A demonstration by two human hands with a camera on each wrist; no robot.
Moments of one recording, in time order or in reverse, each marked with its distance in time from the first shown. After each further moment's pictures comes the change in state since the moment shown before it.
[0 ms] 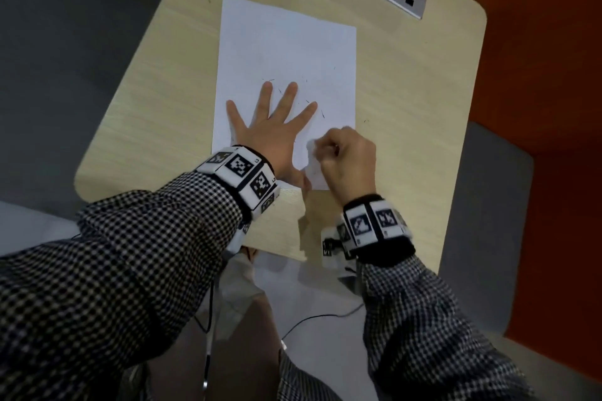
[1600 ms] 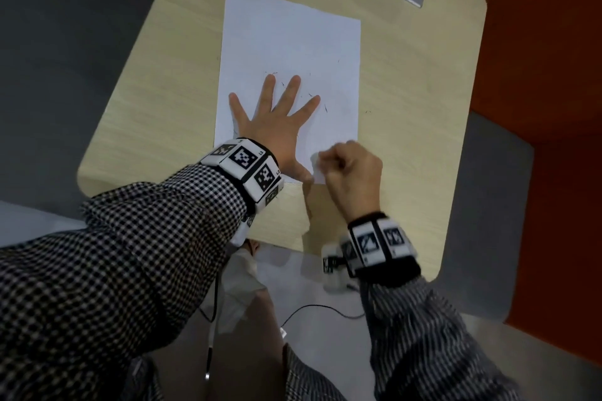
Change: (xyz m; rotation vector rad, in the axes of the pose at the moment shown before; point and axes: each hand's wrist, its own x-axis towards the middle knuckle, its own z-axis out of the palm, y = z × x) left_hand -0.002 0.000 -0.002 0.033 -0.018 0.019; right_hand -0.029 0.006 0.002 0.059 0.067 0.016
